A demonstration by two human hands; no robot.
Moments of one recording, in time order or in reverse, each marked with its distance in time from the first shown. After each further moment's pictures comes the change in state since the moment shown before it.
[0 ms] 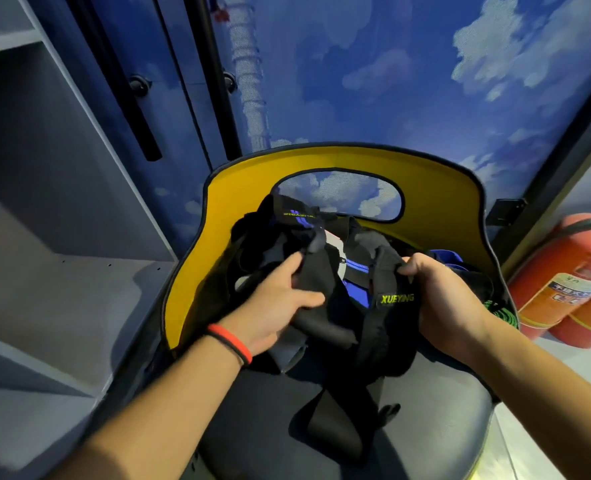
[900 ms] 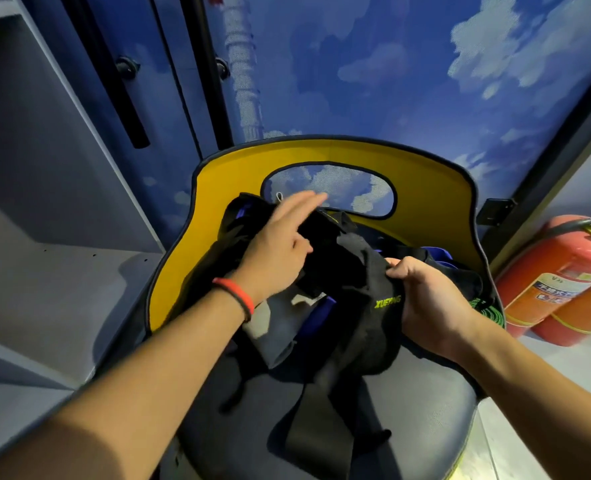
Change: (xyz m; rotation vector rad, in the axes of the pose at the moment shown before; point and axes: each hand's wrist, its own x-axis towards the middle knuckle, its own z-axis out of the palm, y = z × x) left_hand 0.035 0.037 -0.003 0.731 0.119 0.588; right_hand 0.002 0.003 0.001 0.106 -0.177 0.015
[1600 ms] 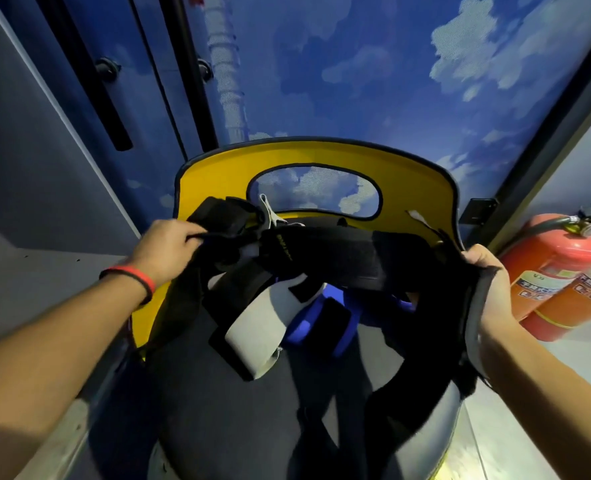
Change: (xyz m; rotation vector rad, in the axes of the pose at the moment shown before) left_hand -0.006 -0.095 -0.089 0.510 0.036 -0.289; right_hand -0.035 -0.036 -0.020 0.226 0.290 -0.345
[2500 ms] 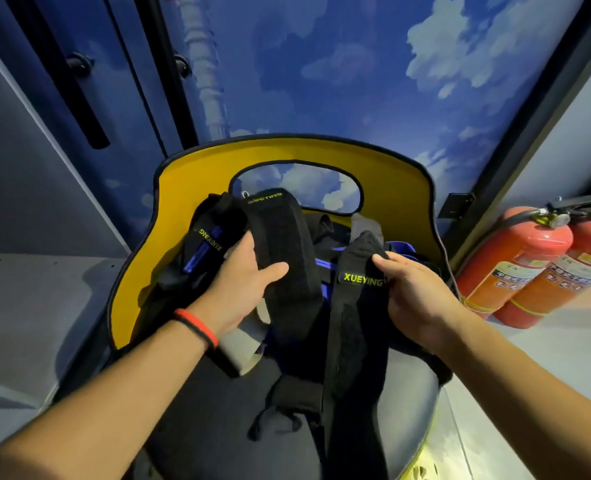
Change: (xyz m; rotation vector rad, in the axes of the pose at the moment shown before) left_hand -0.053 0.120 0.064 -1.048 -0.187 -0.065; right_hand 0.019 0.031 -0.010 -0.246 -0.027 0.204
